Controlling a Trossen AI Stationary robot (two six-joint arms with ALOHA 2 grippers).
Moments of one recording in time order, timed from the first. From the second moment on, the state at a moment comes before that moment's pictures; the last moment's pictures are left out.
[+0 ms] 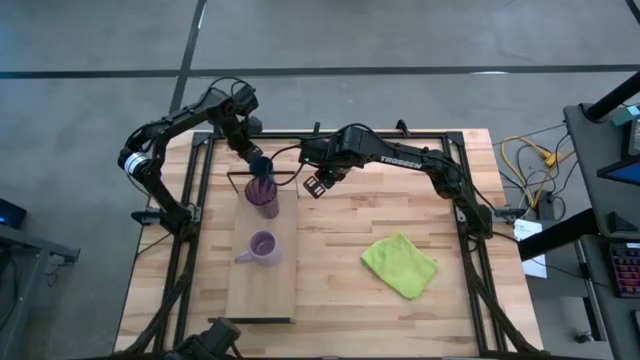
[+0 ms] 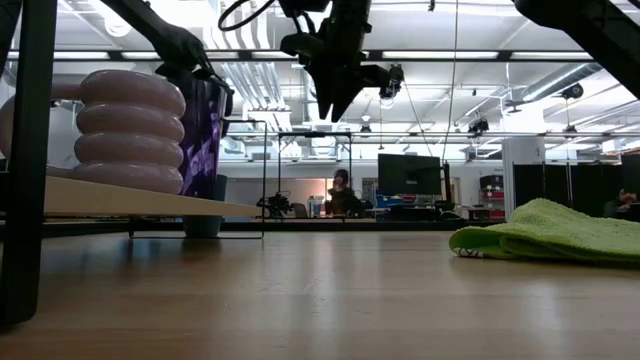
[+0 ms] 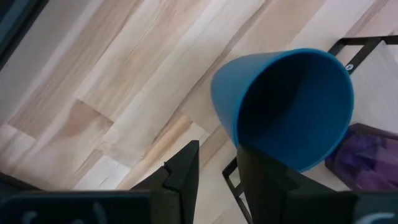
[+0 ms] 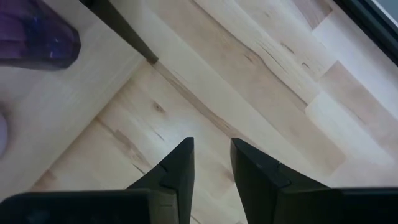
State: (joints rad) left arm 0.95 1.63 1.33 -1.20 0.19 0.23; right arm -0.17 2.20 2.33 -1.43 0.16 0.60
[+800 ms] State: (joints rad) left arm 0.95 1.63 1.26 -1.11 0.24 0.22; right arm -0.16 2.20 2.33 -1.43 0.16 0.64
